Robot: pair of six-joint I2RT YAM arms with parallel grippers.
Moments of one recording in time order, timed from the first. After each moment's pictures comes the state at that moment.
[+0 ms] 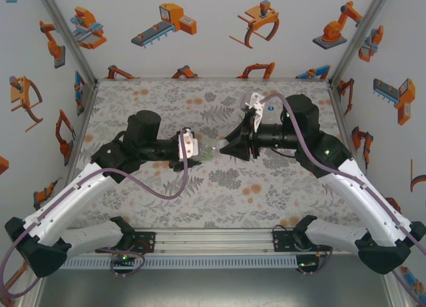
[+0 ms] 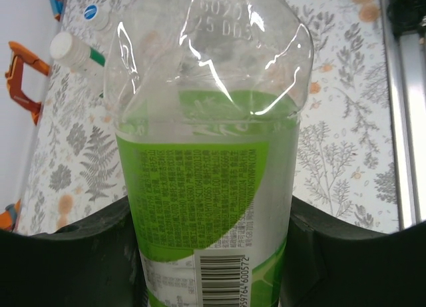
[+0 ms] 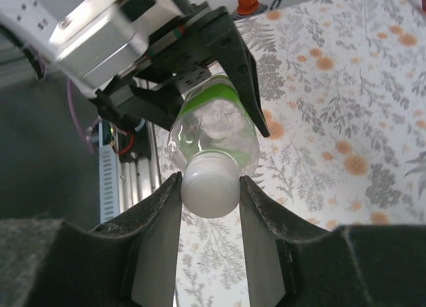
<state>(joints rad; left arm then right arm) -0.78 1.07 1.12 -0.55 0.53 0.71 0.71 1.09 1.33 -0.52 -0.66 0.00</state>
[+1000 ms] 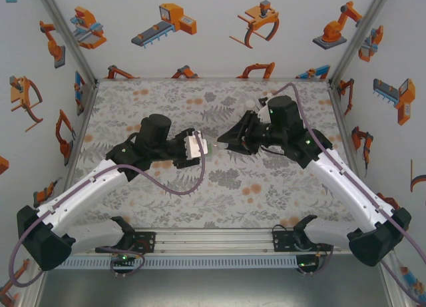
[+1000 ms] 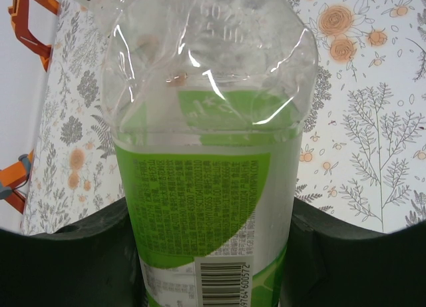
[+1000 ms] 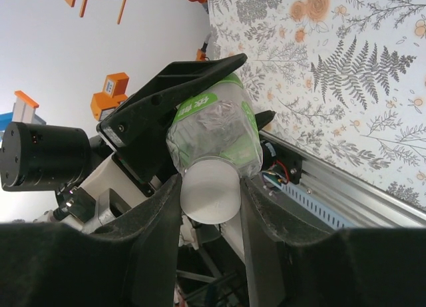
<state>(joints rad) -0.77 1.13 1.02 -0.44 0.37 0.75 0.61 1.18 1.22 -0.57 -0.49 1.19</state>
